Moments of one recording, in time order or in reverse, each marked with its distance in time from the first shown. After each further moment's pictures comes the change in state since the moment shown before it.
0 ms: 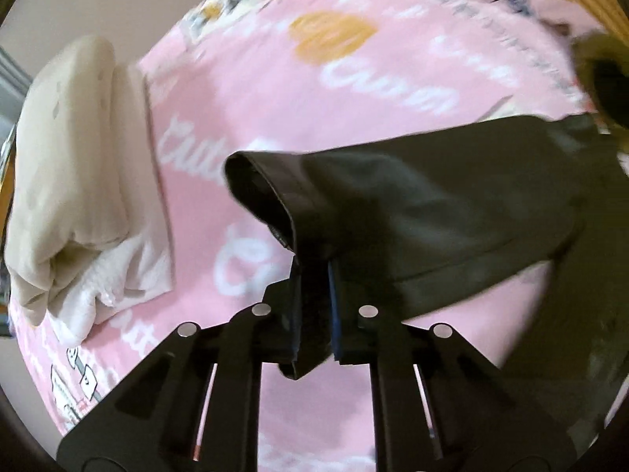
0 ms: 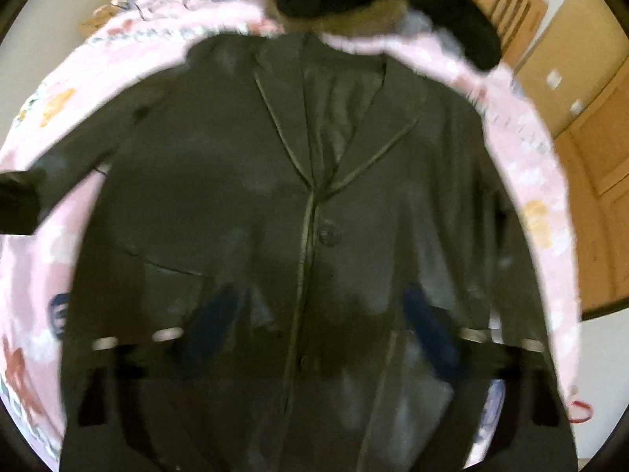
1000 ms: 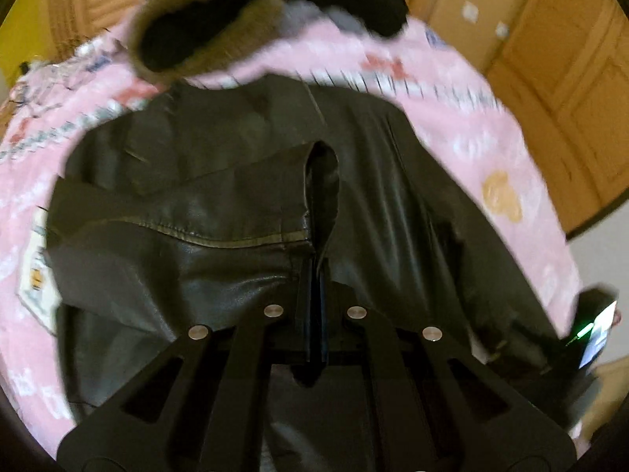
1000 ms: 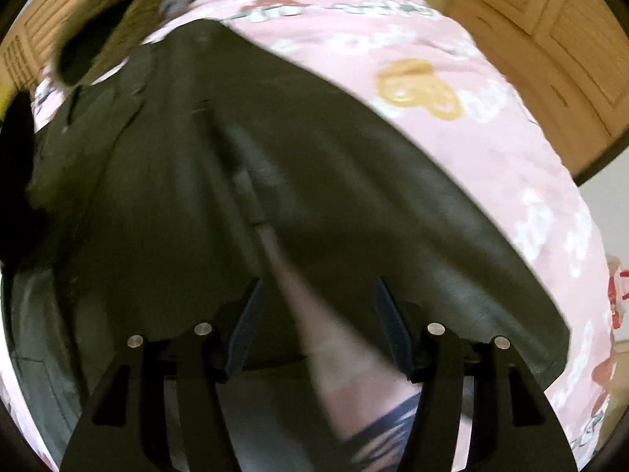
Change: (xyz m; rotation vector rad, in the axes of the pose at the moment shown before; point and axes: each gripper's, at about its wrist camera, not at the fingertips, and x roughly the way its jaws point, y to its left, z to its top) left arm -0.111 -0.468 -0.197 0.731 -0.131 -0.519; right arm 0.059 -0.311 -0.059 0.494 -0.019 -0.073
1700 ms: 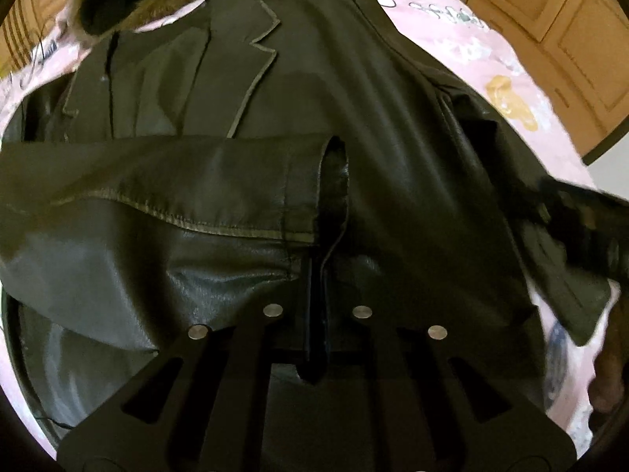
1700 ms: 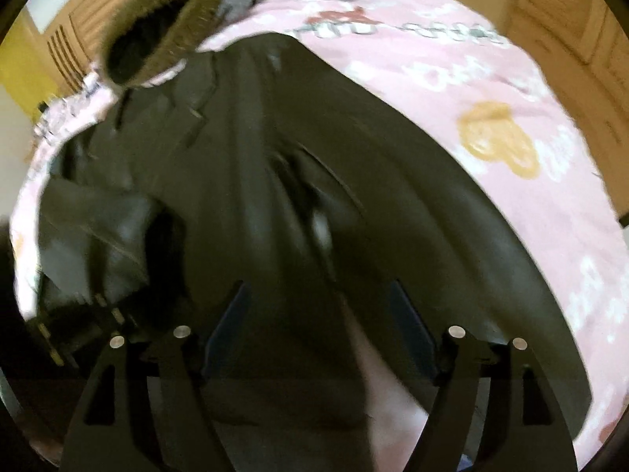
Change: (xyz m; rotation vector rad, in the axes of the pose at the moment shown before) left arm 0.074 0.004 -0.055 0.120 0.104 -0.050; right arm 0.002 0.065 0.050 -0.100 -0.012 0.267
